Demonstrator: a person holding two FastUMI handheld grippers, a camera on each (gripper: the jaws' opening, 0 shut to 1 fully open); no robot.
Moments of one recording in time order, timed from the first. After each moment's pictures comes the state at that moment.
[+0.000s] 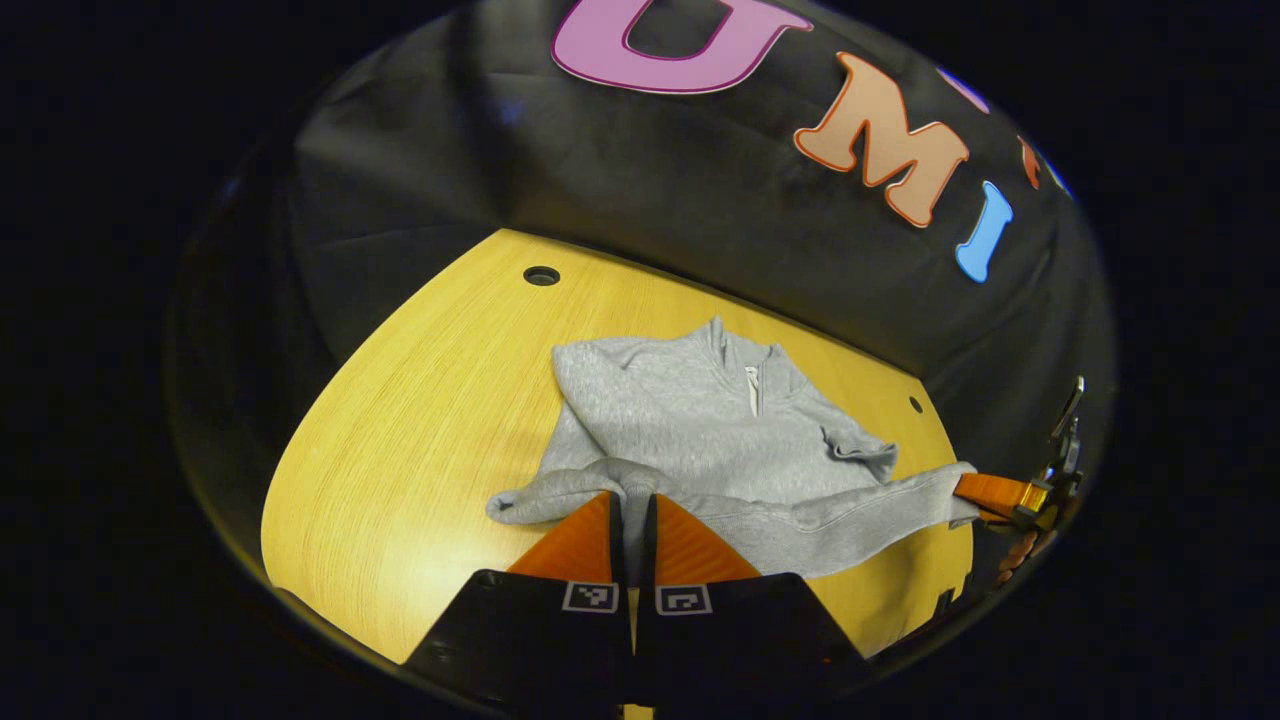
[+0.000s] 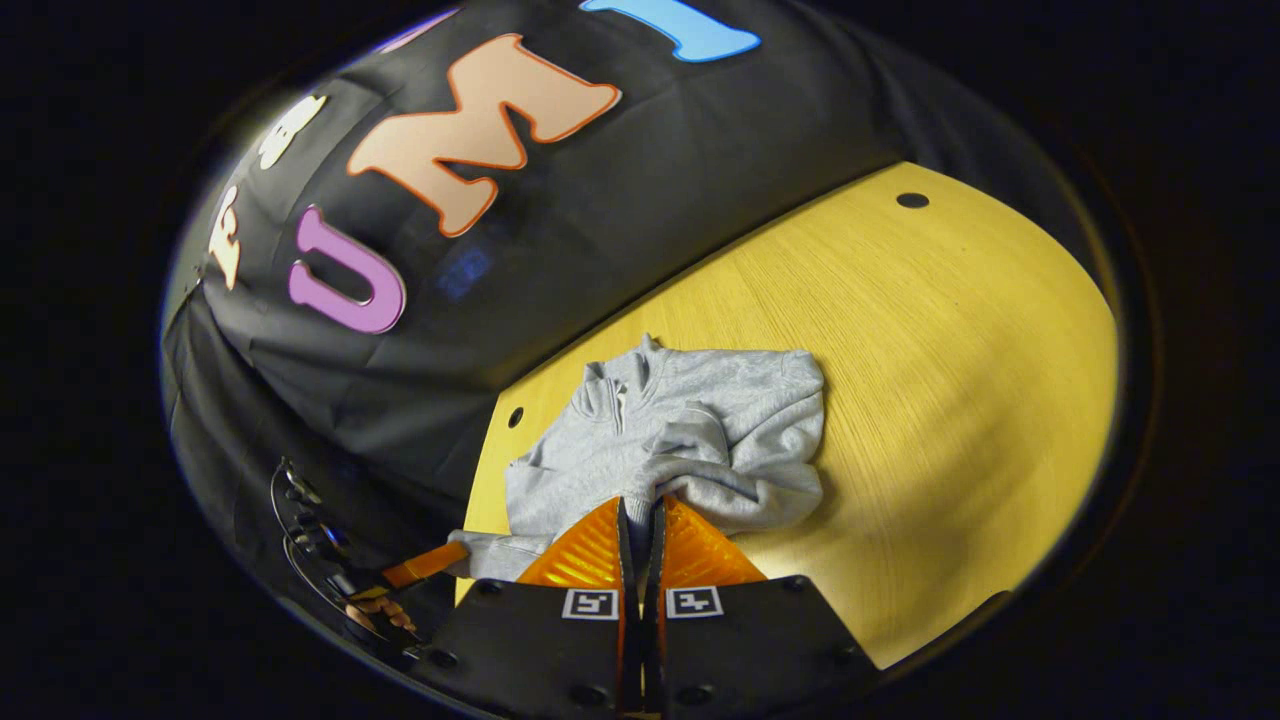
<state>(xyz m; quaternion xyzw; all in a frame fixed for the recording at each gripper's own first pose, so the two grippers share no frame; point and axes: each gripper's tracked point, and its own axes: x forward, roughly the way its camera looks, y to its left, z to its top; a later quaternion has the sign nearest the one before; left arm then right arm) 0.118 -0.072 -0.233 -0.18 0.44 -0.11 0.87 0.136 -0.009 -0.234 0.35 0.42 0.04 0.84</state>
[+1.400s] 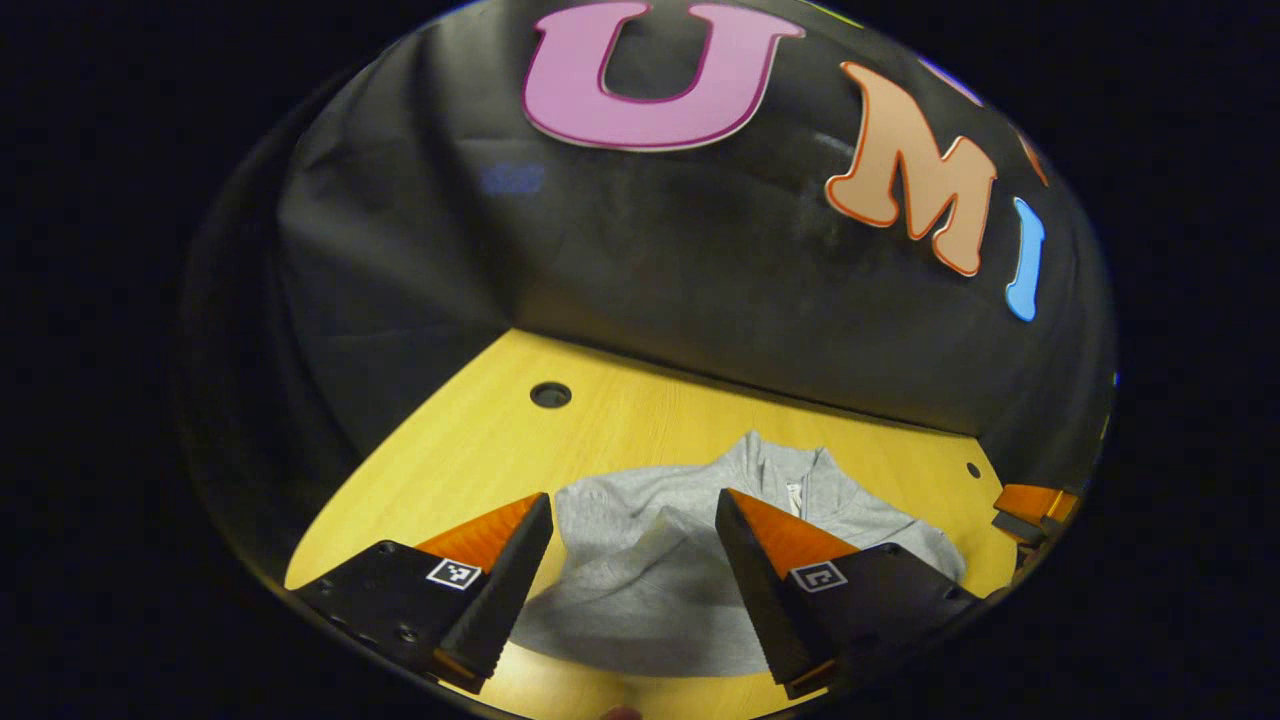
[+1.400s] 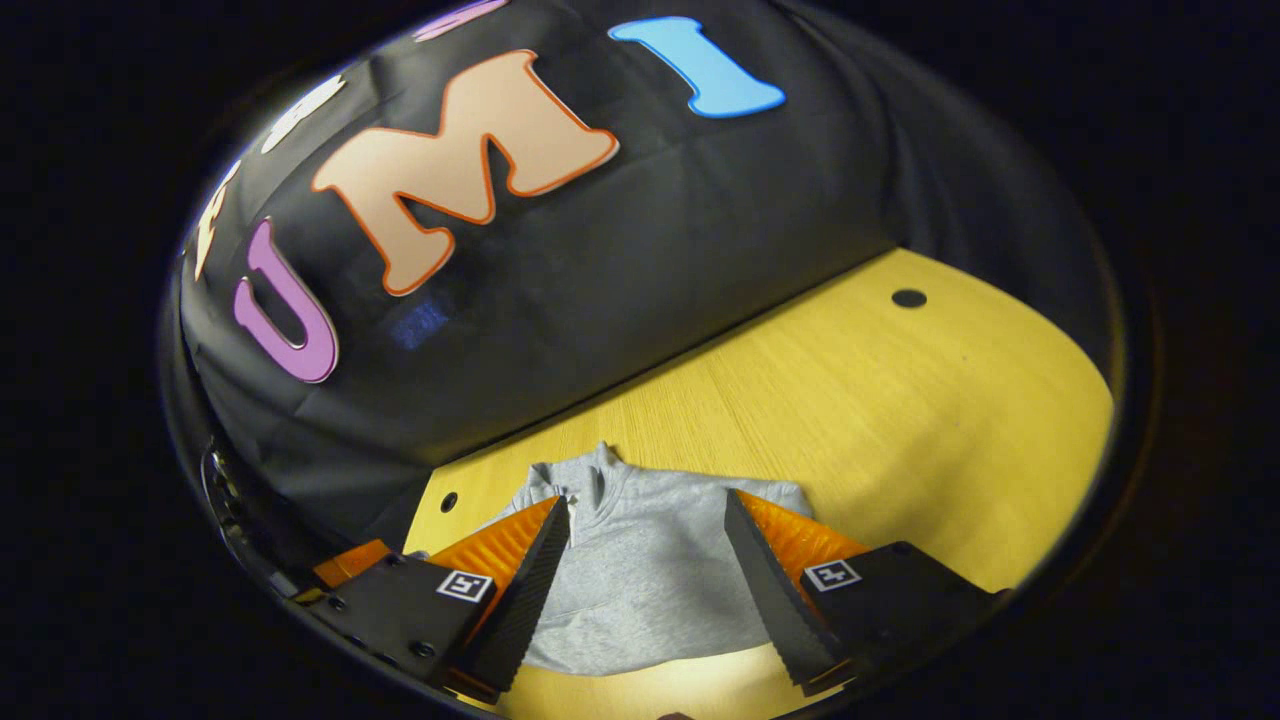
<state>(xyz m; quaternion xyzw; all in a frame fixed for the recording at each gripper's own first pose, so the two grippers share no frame) 0.240 -0.063 -0.206 -0.11 0.32 -0.05 0.94 0.230 -0.040 -0.220 0.23 0.30 -0.04 0.92</state>
